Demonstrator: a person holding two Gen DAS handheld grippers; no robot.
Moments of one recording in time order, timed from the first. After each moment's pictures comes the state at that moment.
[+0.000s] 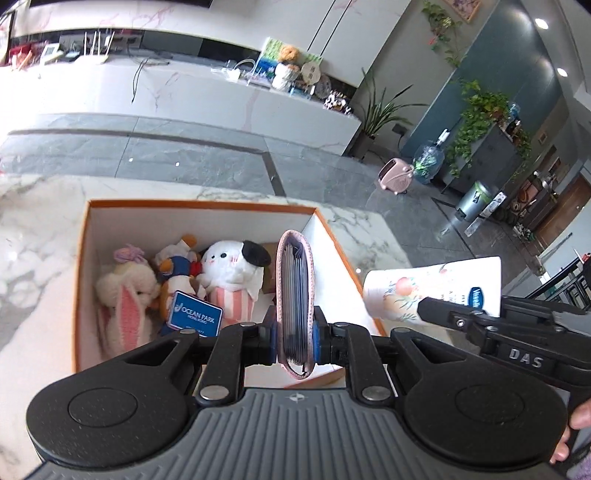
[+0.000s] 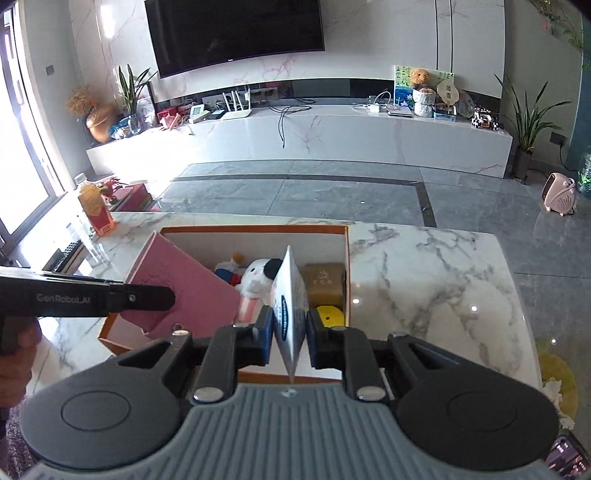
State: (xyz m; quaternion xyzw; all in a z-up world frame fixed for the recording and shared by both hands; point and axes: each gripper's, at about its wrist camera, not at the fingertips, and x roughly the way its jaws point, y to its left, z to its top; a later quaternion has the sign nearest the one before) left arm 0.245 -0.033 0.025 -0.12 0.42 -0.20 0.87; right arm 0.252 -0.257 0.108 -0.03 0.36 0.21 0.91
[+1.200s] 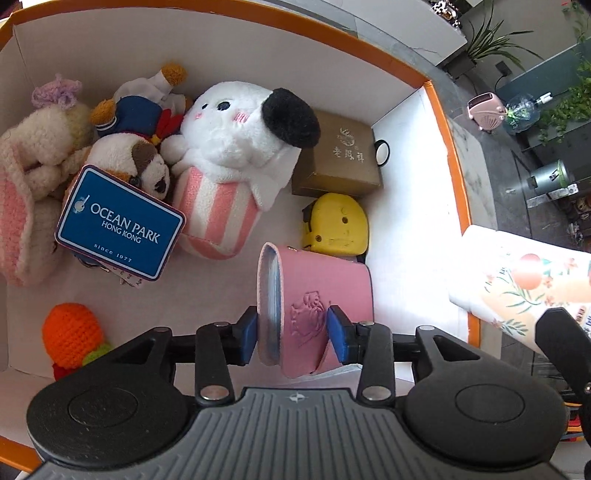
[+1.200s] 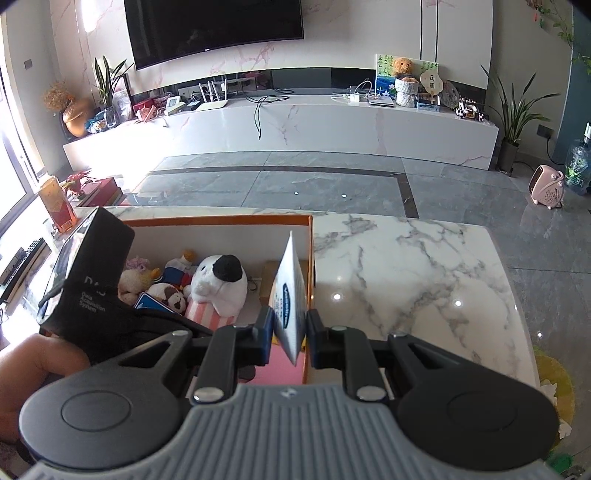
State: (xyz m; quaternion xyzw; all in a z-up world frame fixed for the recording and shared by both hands) left arm 0.326 -0.094 -0.086 -0.17 0.62 -0.09 0.76; right arm 0.297 -0.263 0.066 -0.04 0.37 0.18 0.91
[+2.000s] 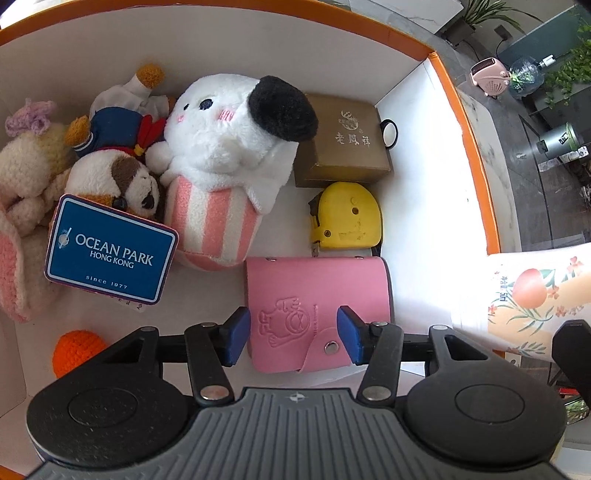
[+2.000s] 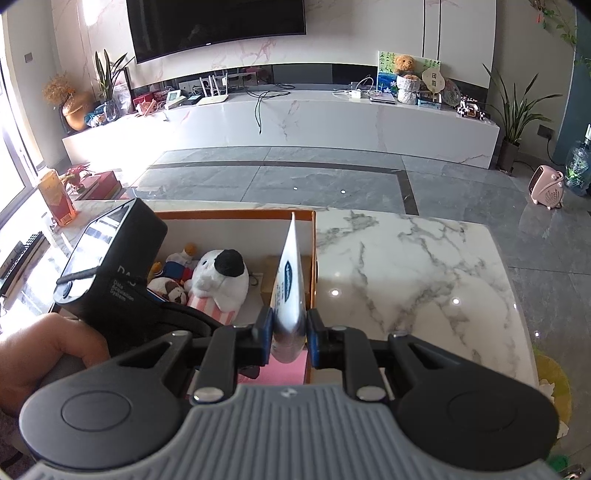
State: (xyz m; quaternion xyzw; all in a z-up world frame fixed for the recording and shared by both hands) left arm 0.345 -0.101 -0.095 -0.13 0.65 -0.11 0.74; right arm 0.297 -0.258 0.064 -0.04 0.38 0.18 0.91
